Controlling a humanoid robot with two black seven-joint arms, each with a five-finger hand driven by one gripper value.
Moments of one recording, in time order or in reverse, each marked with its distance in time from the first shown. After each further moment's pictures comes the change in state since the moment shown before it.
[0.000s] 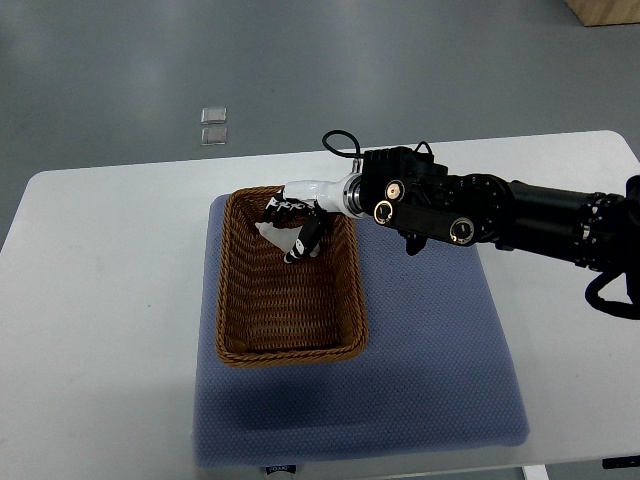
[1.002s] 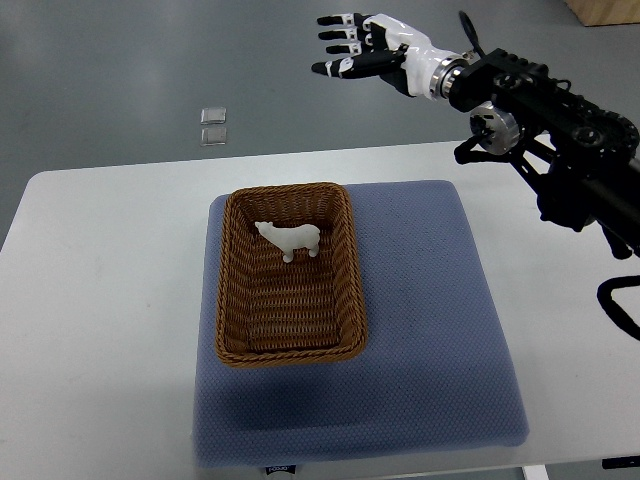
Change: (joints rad) left arm 0.000 0.000 0.000 -0.004 0.000 0.000 0.000; right arm -0.277 -0.153 0.996 0.001 0.160 -0.068 0.086
